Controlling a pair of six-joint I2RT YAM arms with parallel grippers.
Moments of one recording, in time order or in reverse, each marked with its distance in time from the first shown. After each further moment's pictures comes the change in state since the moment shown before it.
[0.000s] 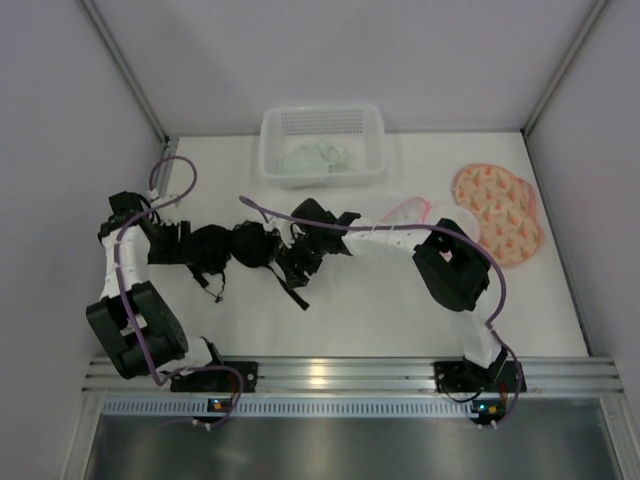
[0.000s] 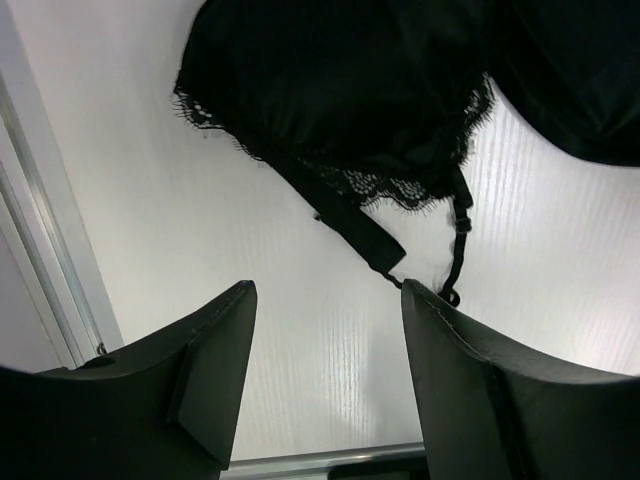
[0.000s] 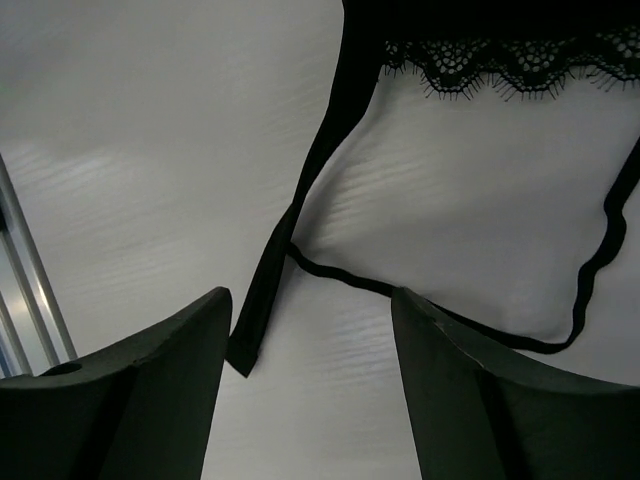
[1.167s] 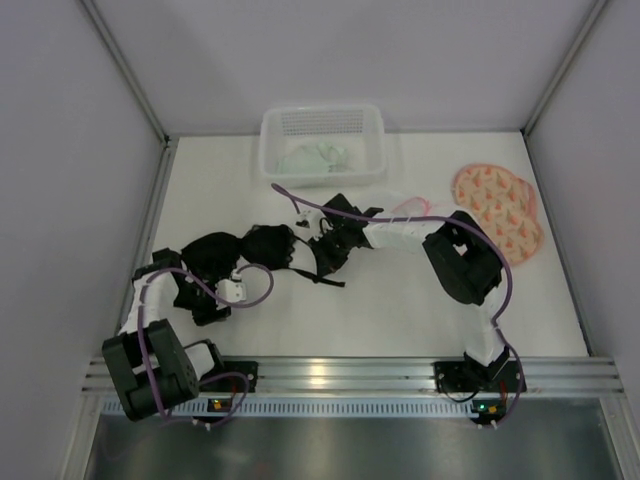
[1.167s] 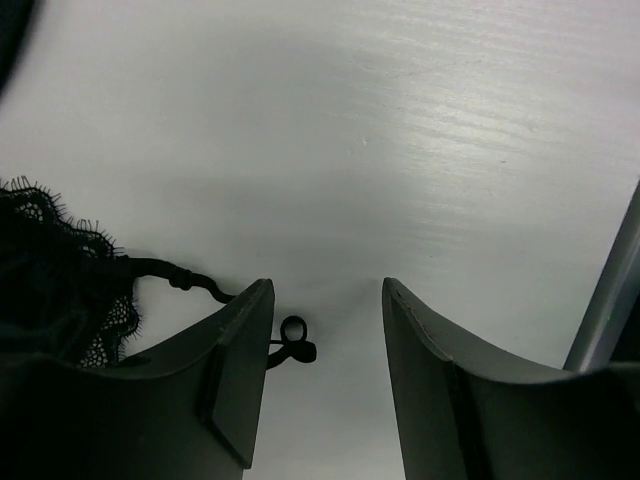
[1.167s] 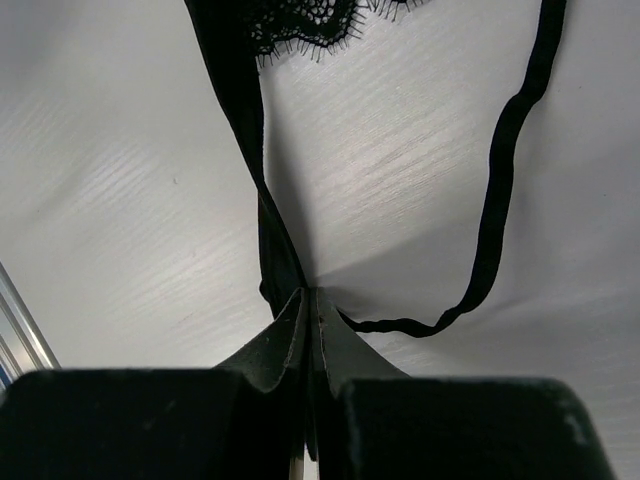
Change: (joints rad) left arm -0.074 -0.241 -0.462 -0.214 0.308 1.404; right arm -0.130 -0.018 -0.142 0.019 -0.025 0.056
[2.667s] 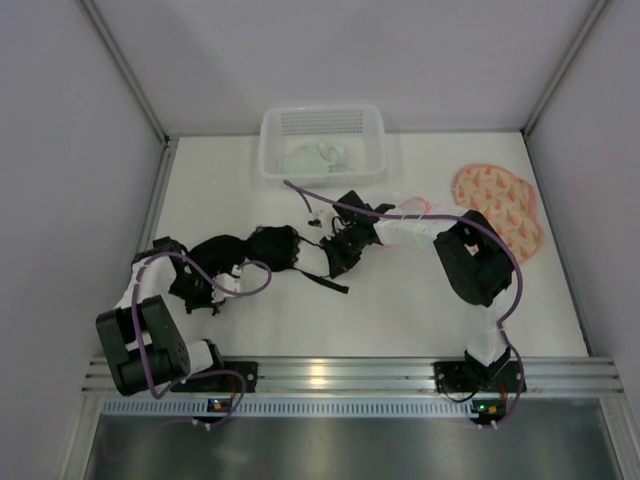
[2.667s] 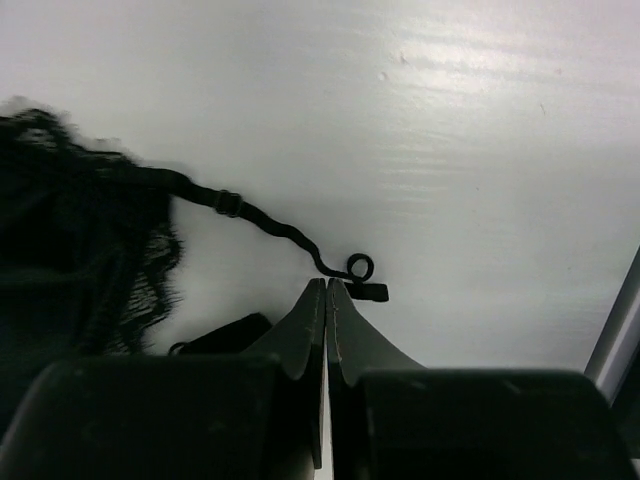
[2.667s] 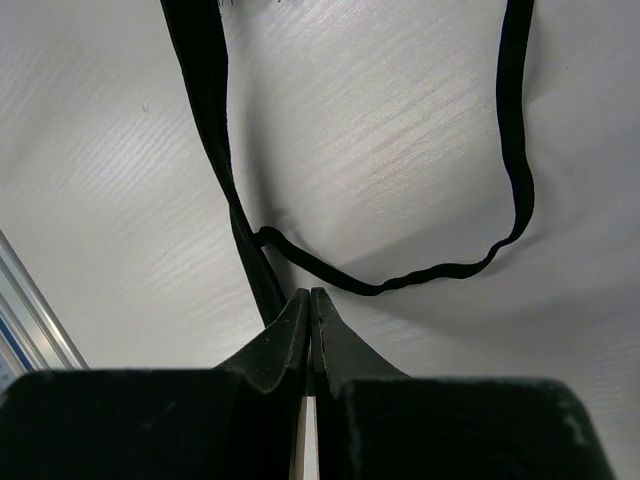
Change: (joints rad) left arm -0.030 0.176 0.099 0.008 -0.159 0.068; right arm -0.058 -0.052 -0.045 -0.084 -0.018 -0.032
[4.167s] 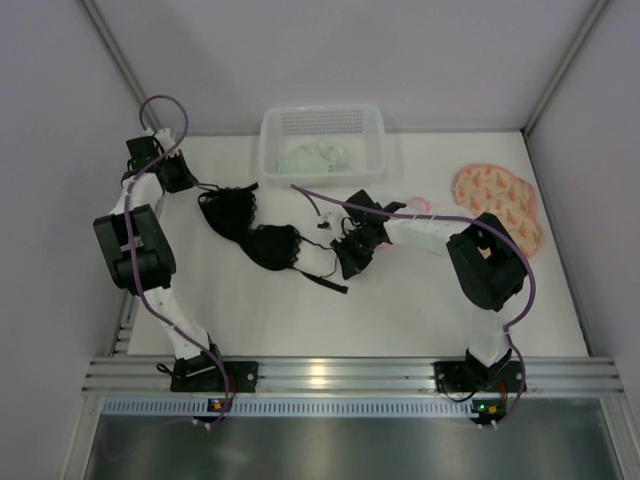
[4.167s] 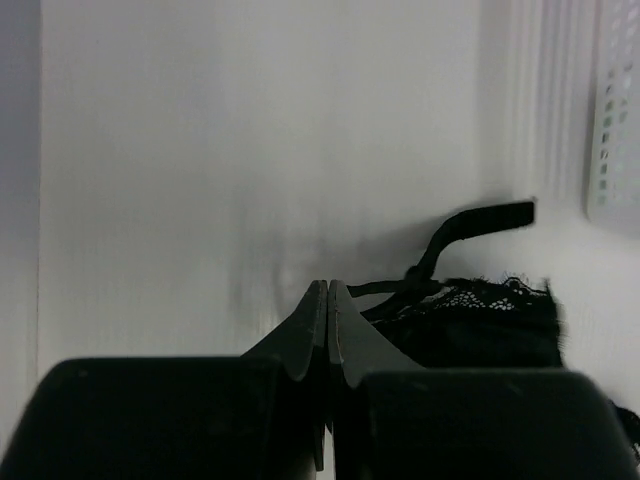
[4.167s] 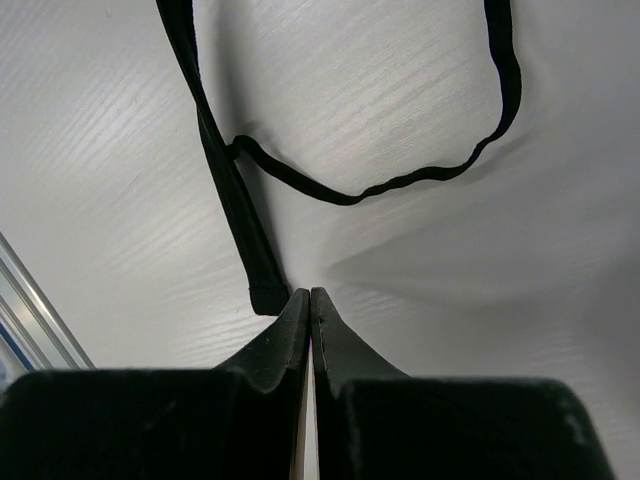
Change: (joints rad) left arm -0.024 0.628 0.821 0.720 -0.019 -1.894; right arm -0.033 -0.076 -0.052 -0.094 0.030 -0.103
